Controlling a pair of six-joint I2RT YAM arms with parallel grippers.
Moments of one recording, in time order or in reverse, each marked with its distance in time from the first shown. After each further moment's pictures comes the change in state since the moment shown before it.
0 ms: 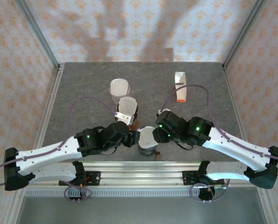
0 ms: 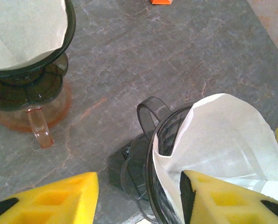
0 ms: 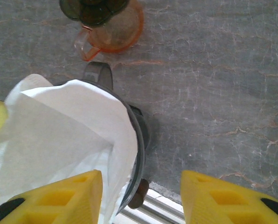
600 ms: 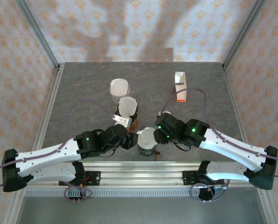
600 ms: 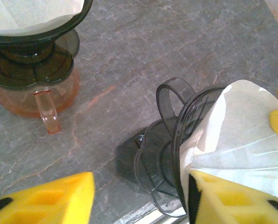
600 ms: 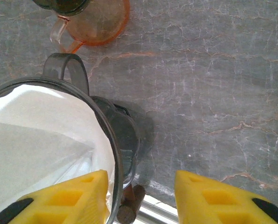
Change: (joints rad) left arm 0.000 -0.038 -0.084 0.025 0.000 -0.040; right arm -0.029 -0.002 -0.099 0.080 -0.016 0.026
